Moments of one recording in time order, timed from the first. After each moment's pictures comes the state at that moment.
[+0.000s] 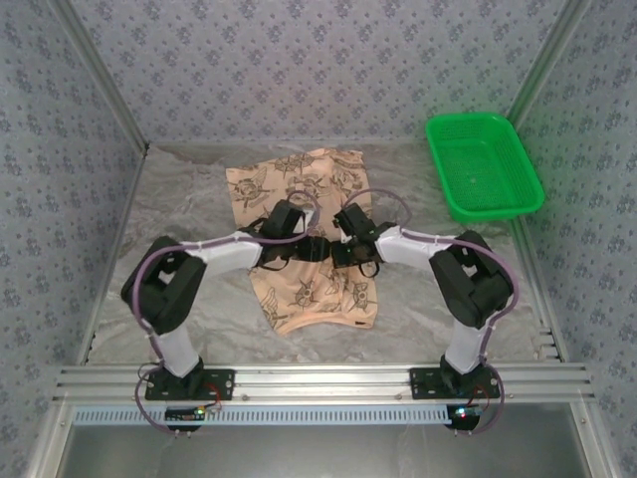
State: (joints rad) left arm -0.66 1.78 1.02 -0.10 0.25 -0.46; right arm 0.64 1.78 1.04 -0.32 -0.10 0.39
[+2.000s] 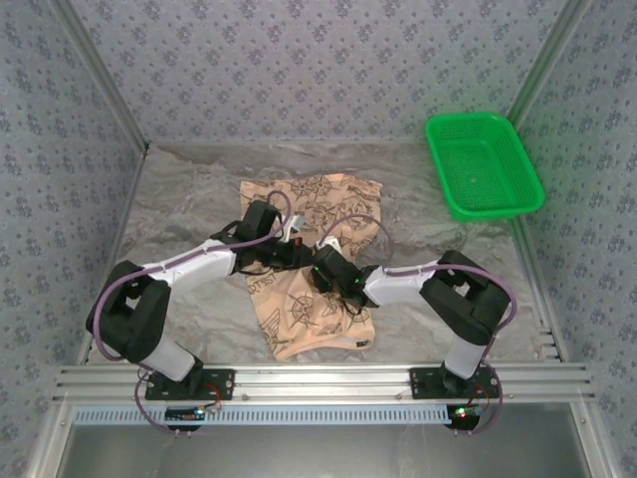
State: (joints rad) left arm -0.58 1.53 0.88 -0.19 0.65 -0.64; right arm 0.93 1.75 0.81 0.09 0.30 0.47
